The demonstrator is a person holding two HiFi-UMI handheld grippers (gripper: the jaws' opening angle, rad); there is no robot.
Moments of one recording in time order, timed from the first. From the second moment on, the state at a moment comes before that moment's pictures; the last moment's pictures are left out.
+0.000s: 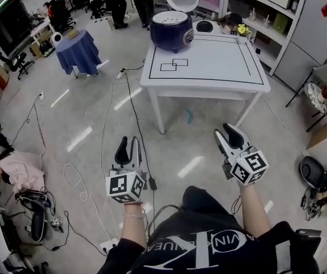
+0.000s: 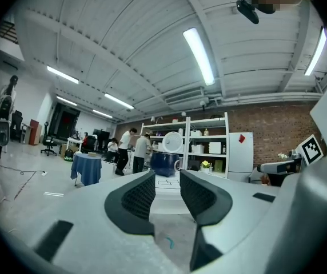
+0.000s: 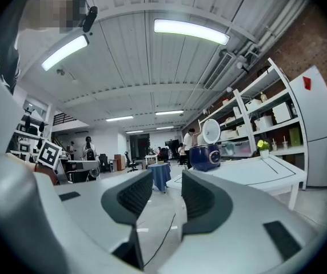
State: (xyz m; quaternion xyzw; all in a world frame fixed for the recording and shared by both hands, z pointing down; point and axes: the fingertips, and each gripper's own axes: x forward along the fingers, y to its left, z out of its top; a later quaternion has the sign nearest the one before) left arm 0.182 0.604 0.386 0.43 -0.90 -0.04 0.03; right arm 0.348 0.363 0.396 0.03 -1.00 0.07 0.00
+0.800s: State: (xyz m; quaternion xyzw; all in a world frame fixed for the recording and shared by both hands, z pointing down) left arm 0.064 0.522 0.391 0.43 -0.90 -0.03 0.04; right arm 0.242 0.275 0.410 0.04 -0.99 0.10 0.01
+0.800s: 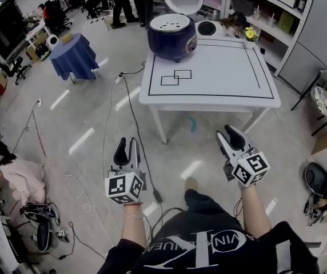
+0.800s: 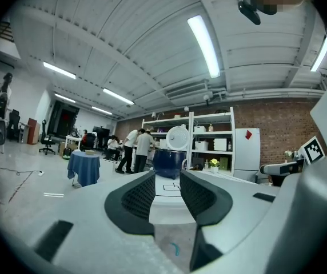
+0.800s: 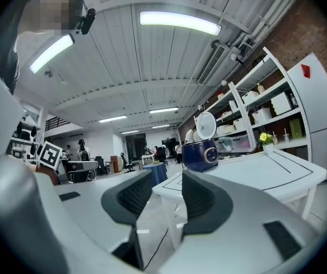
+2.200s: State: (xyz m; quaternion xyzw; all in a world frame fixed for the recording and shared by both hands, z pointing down) left arm -0.089 0.334 0.393 0.46 -0.89 -0.02 0.06; right arm 0.084 0.122 0.421 0.04 -0.99 0.12 0.01
